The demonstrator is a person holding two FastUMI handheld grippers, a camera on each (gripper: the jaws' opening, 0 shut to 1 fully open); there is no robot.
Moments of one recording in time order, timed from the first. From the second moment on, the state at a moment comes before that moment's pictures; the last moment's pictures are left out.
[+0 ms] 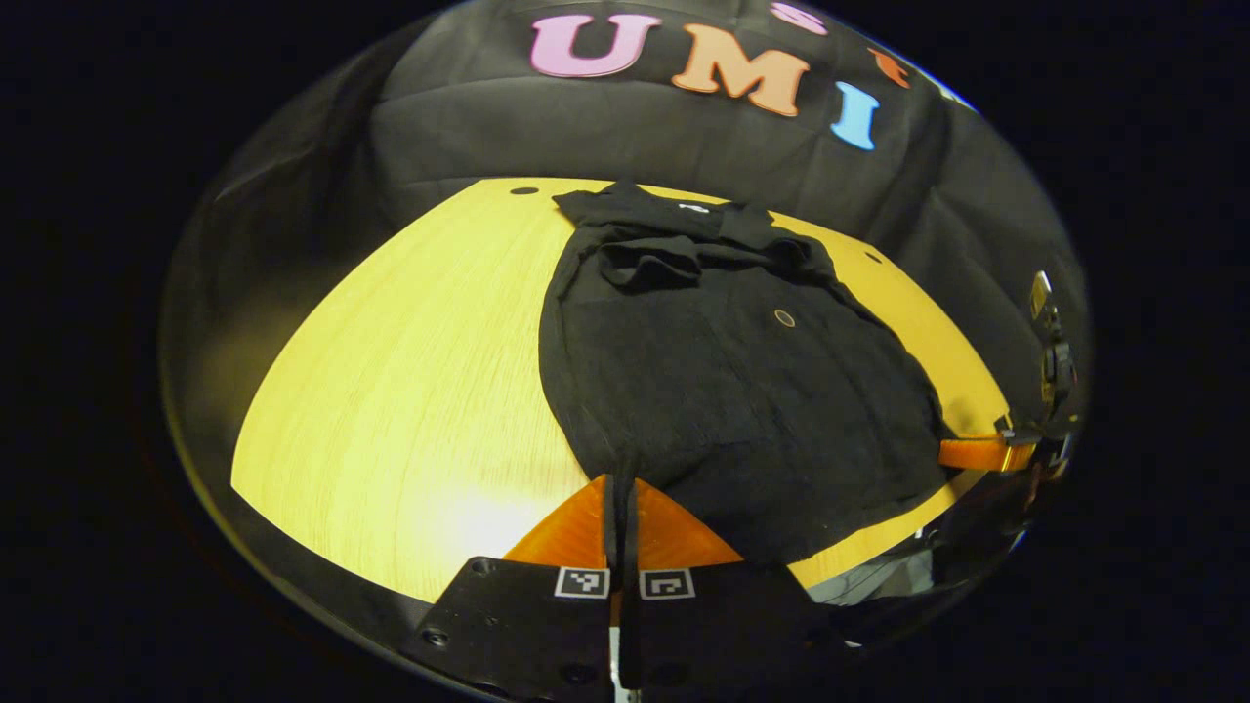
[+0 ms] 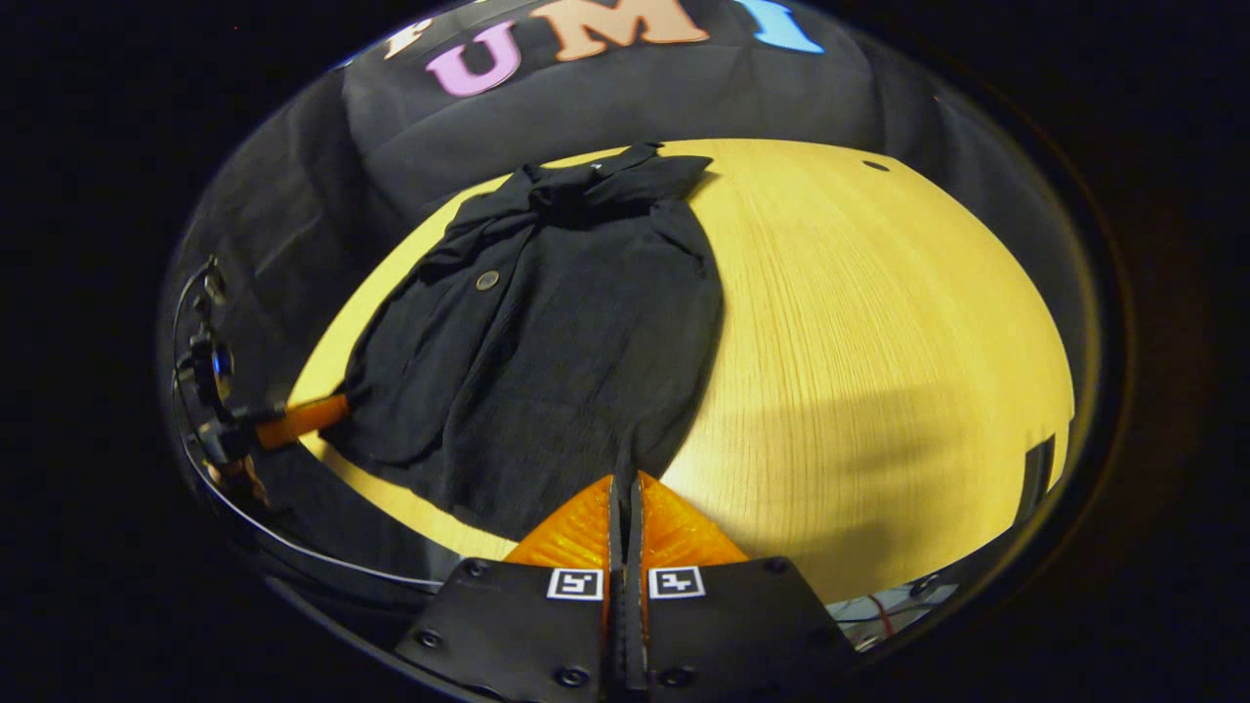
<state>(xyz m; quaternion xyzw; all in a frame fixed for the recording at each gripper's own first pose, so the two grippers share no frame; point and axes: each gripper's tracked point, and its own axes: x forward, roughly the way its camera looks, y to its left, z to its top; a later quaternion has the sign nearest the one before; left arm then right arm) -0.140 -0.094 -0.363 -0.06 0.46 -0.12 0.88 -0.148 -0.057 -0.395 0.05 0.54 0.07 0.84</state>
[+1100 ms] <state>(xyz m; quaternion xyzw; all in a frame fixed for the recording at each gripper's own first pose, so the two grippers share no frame) 0.076 -0.088 -0.192 -0.07 0.32 -0.13 0.94 0.075 -0.050 -0.192 0.07 0.32 0.11 0.94</state>
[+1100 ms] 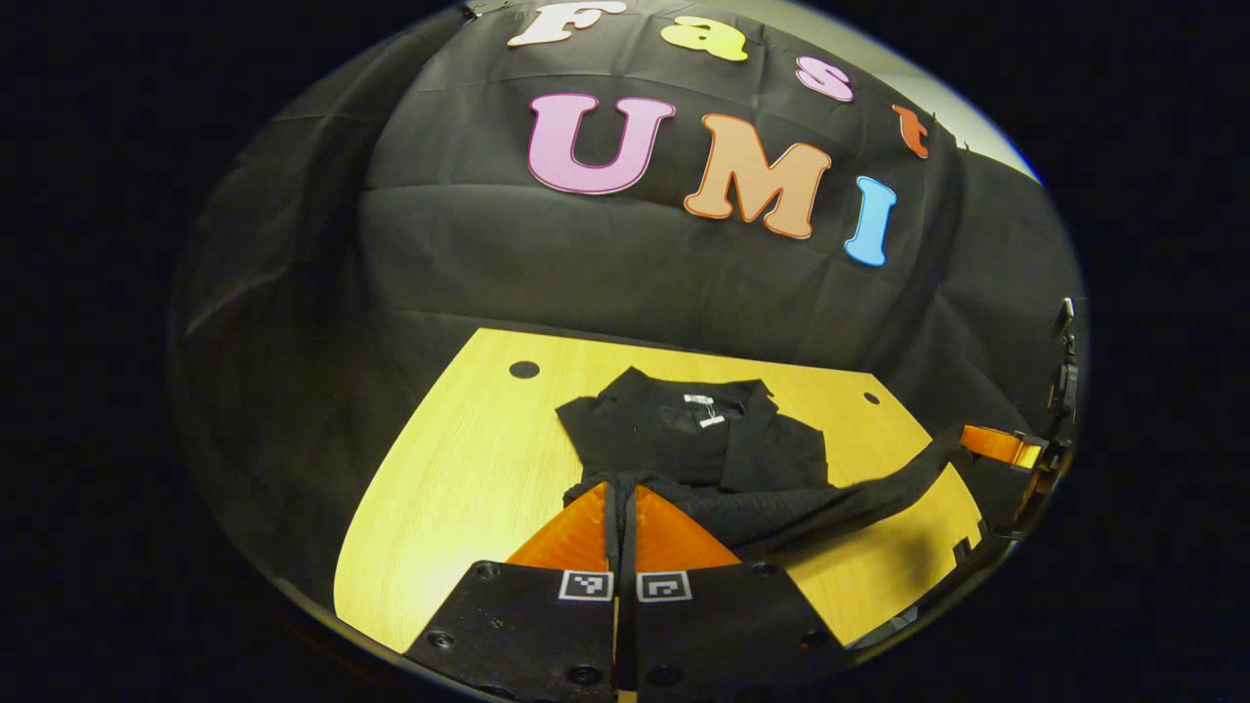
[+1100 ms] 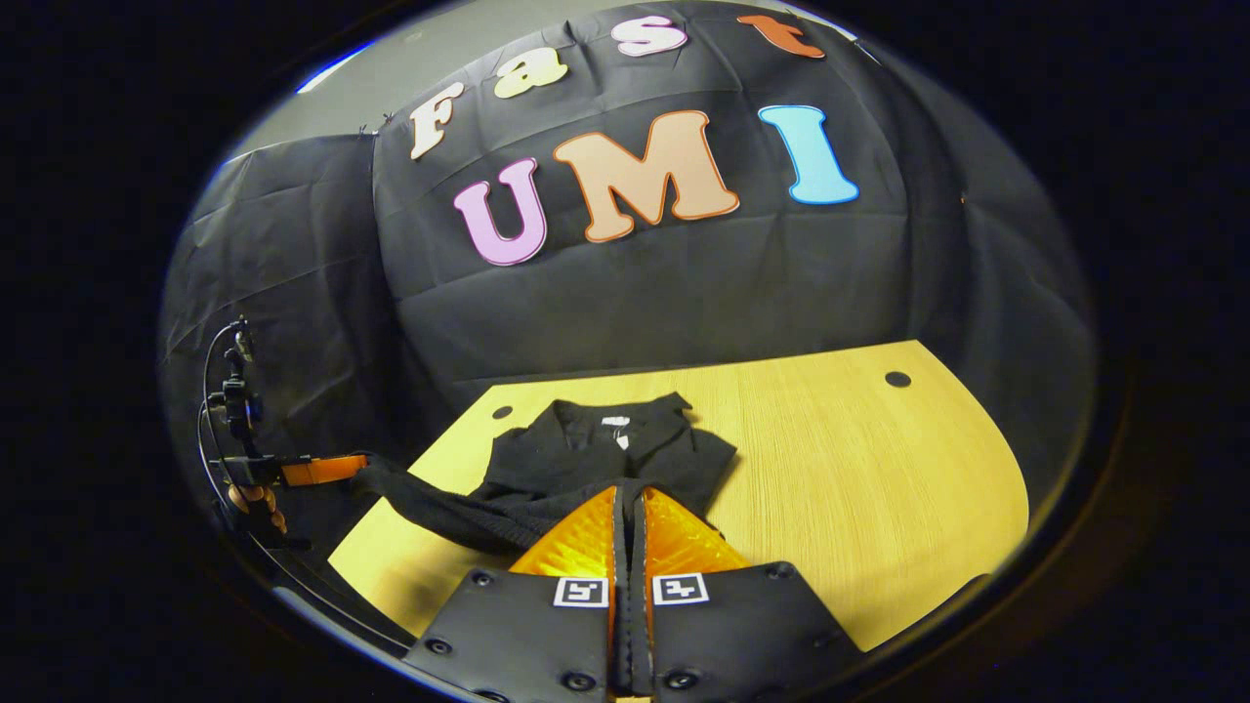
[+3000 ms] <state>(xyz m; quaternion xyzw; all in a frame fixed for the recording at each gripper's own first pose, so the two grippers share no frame) 0.202 -0.072 -0.079 0.02 0.10 -0.03 0.99 0.175 -0.081 -0.103 0.02 0.15 0.03 0.99</state>
